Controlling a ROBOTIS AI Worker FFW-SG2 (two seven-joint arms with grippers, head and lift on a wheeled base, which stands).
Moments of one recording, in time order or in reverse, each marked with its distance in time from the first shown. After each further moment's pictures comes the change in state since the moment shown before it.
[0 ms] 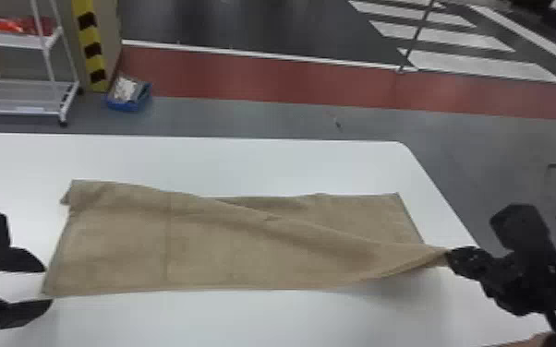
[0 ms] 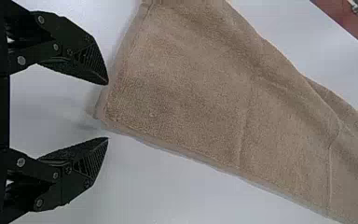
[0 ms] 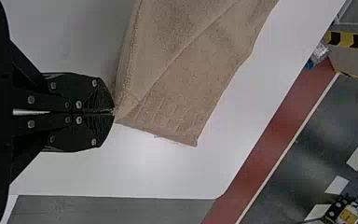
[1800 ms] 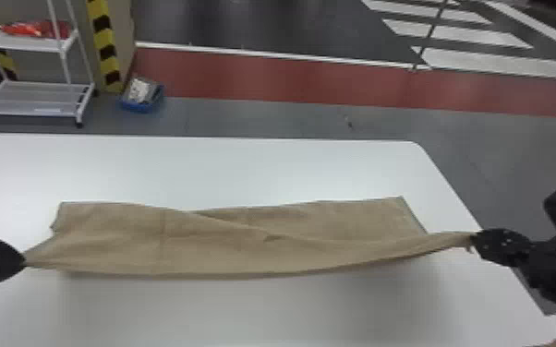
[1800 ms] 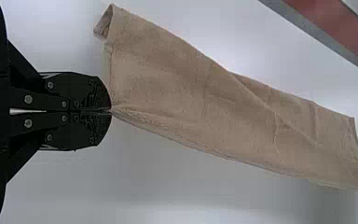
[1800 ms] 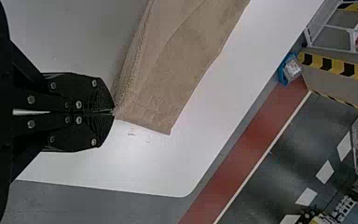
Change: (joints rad) left arm 0.058 0.026 0.283 -0.157 0.039 -0.061 -0.310; right arm 0.029 -0.069 -0.032 -0.159 -0.067 0.061 0.102
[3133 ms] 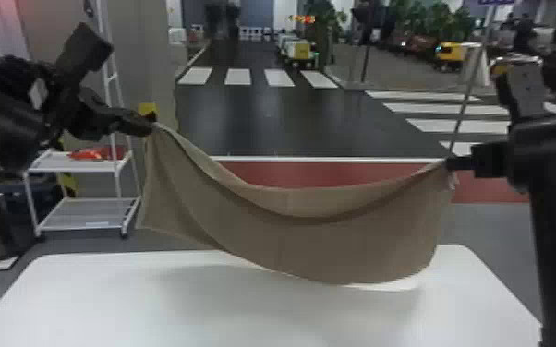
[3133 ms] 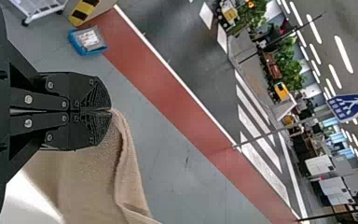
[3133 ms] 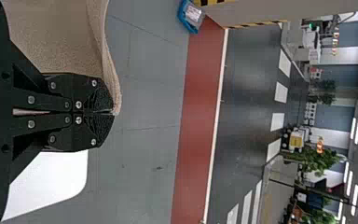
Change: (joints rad) left arm -1.193 -0.422 -0.326 0.950 -0.085 0.064 0.374; right arm -1.156 0.079 0.346 0.752 0.004 0.501 -0.335
